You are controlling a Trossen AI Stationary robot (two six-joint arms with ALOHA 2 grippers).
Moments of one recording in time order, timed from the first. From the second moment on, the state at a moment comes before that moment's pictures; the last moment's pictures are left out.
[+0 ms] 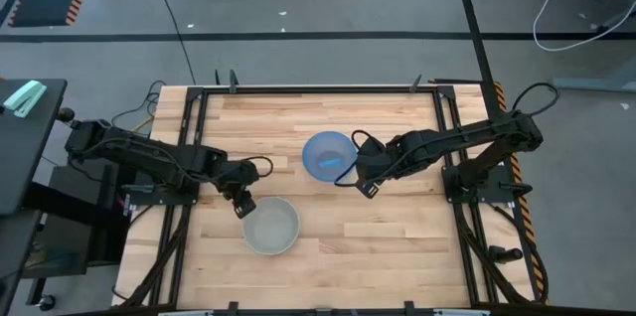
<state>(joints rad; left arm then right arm) -0.13 1.14 0.63 -0.61 0.19 -0.79 0.19 1.53 1.38 -1.22 0.32 0.90</state>
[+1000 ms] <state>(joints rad) -0.18 1.24 0.63 -0.59 0.18 -0.87 0.20 1.53 1.38 -1.22 0.33 0.92</state>
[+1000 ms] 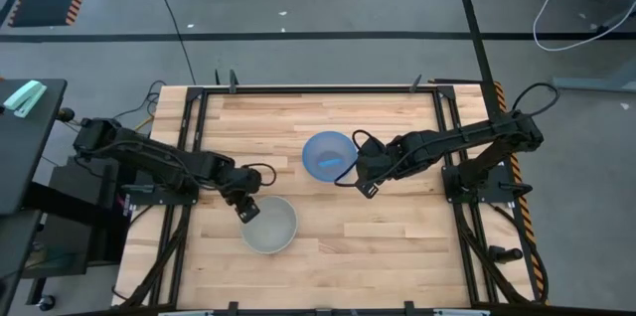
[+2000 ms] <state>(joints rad) -0.12 1.29 0.63 -0.47 0.18 -0.78 0.27 1.53 1.38 -1.21 0.40 0.95</state>
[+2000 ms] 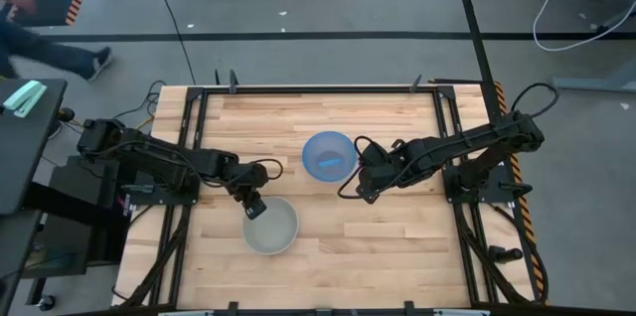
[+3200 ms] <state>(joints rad) 0.08 1.40 1.33 -0.72 -0.02 -0.54 0.39 1.53 0.93 -0.95 0.39 1.10</state>
